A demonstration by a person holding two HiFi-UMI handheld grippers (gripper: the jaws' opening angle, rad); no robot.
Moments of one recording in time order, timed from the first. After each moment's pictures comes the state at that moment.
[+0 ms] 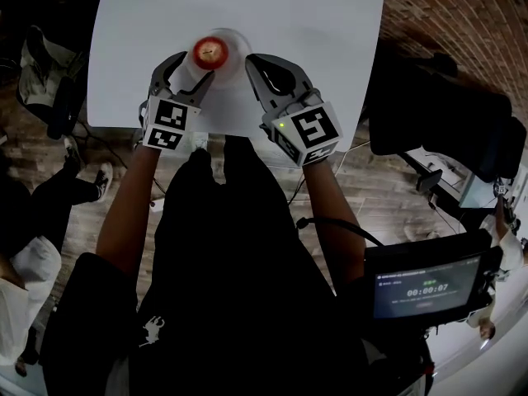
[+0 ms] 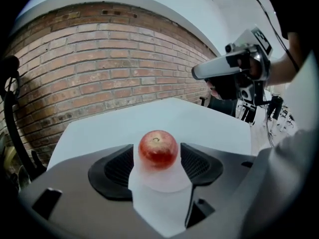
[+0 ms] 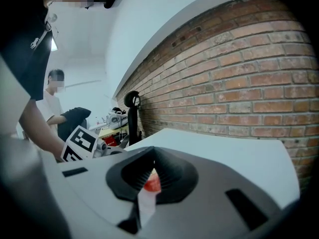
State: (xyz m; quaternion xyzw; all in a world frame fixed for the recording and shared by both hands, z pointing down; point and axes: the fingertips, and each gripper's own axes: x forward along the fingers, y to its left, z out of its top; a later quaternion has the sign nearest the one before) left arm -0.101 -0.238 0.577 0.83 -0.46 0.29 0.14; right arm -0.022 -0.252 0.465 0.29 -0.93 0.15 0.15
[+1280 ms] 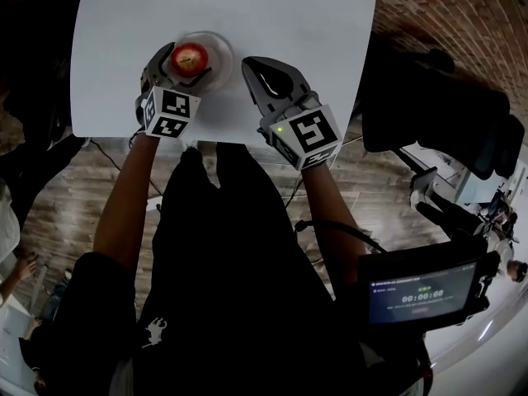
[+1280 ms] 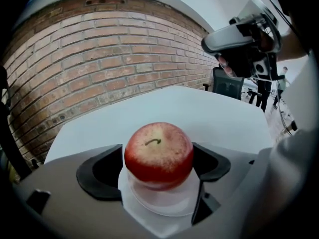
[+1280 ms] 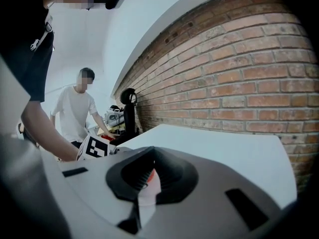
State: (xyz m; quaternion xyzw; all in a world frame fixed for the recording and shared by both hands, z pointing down) left arm -0.101 -0.249 0.613 0.81 -0.46 0.34 0.12; right arm -0.013 -0.245 0.468 0.29 -0.93 0.16 0.15
